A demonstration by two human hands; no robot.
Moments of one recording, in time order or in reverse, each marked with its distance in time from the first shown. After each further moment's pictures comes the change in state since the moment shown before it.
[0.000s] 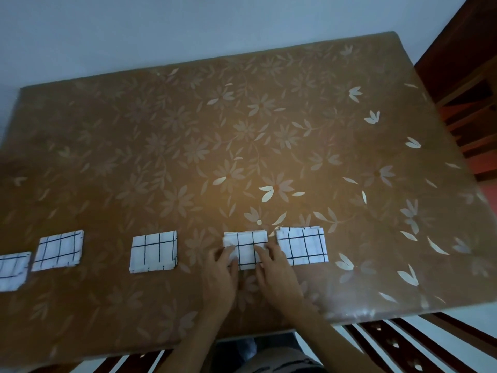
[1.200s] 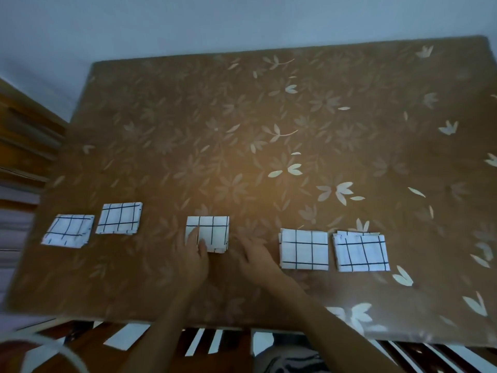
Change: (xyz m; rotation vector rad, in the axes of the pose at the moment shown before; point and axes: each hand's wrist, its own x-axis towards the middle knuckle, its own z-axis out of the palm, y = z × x) left_hand 0.039 -0.147 -0.099 0.106 0.177 -0.195; right_hand 0.044 -0.141 0.046 0.274 -0.259 -0.213
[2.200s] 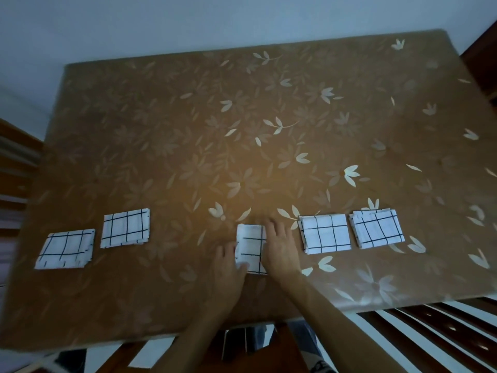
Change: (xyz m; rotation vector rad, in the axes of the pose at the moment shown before) left_hand -0.028 -0.017 -0.009 -0.168 -0.335 0.209; right_hand 0.016 -0.004 0.057 -0.434 0.408 0.214
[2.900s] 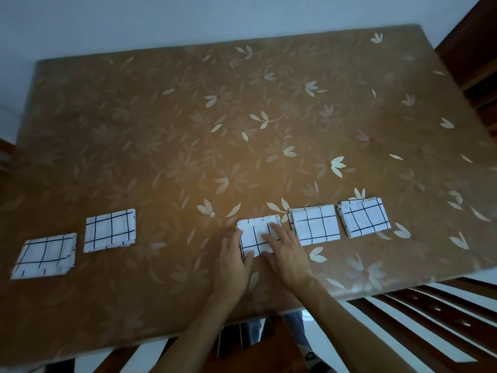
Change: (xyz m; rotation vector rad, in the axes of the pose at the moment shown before) left_hand 0.005 0.026 0.023 -0.076 0.054 0.075; right_hand -0.027 0.041 0.002 -0.160 0.002 -0.064
